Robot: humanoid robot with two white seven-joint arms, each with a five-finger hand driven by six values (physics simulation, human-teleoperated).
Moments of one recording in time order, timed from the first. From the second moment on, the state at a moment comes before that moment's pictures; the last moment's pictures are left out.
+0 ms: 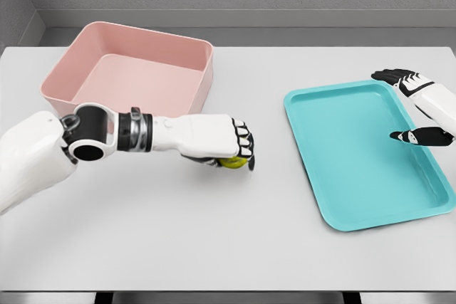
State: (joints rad) left arm -0.82 0.59 -1.02 -1.57 -0.48 -0.61 -0.34; right arm -0.05 -0.69 -0.09 -1.57 0.26 -0.61 0.36
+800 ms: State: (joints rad) left arm -0.91 0.76 -0.87 -1.54 -0.39 -0.61 -0.34; right arm -0.05 -0.69 -0.10 -1.57 0.26 -0.61 0.36
